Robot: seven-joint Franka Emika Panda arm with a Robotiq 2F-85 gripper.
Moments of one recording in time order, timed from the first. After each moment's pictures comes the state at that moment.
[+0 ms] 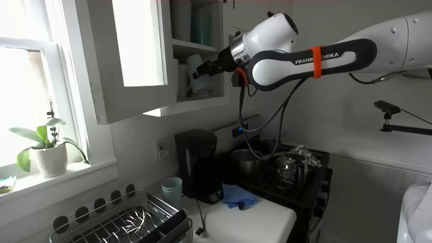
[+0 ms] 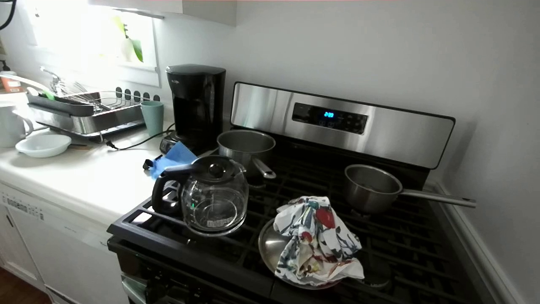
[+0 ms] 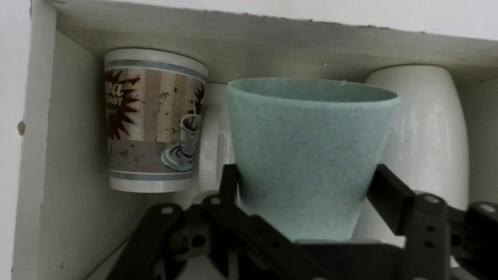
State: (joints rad) arm 0.09 -0.28 0.16 -1.94 -0.14 2.89 0.12
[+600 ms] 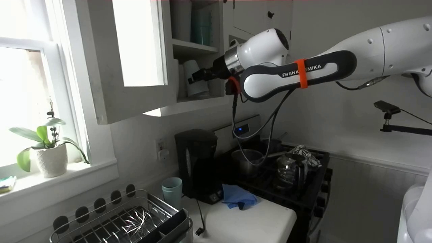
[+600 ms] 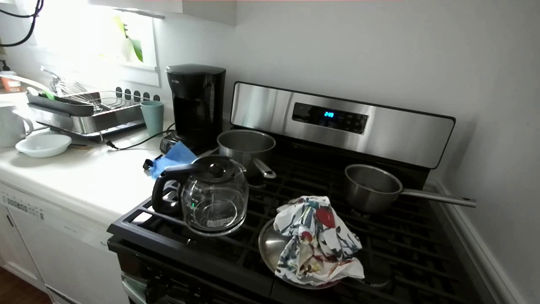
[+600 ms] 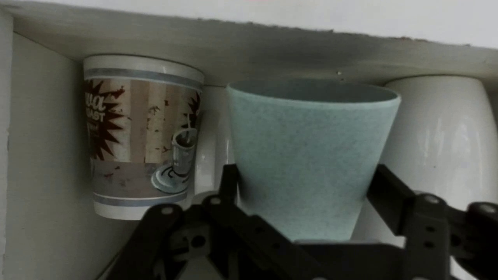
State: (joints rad) arm 0.08 -0.20 0.17 -1.94 -0.17 3.02 0.13
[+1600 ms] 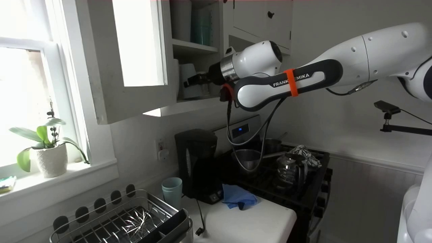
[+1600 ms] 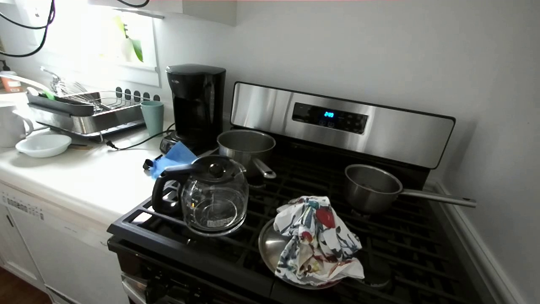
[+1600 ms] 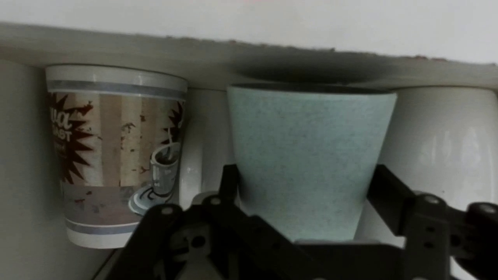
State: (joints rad) arm 0.07 -0.14 0.17 -1.94 -0.17 3.14 0.12
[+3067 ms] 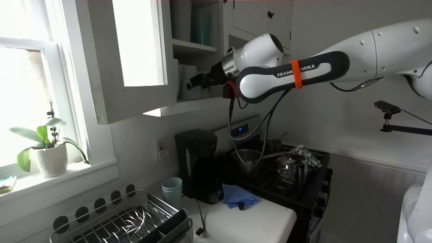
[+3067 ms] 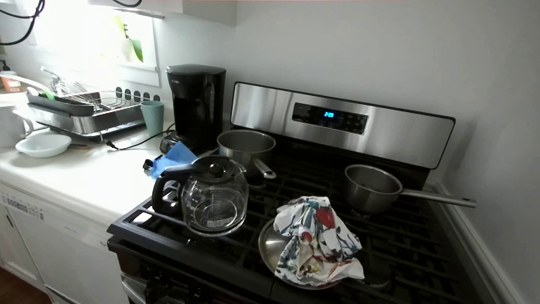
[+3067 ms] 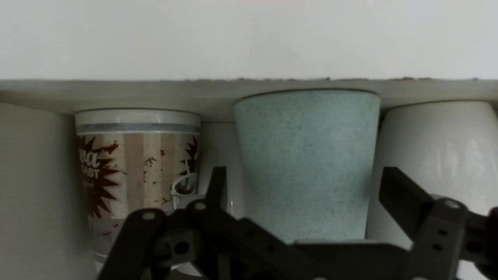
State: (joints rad) arm 0.08 -0.17 0.17 -1.93 -0.09 2.98 0.13
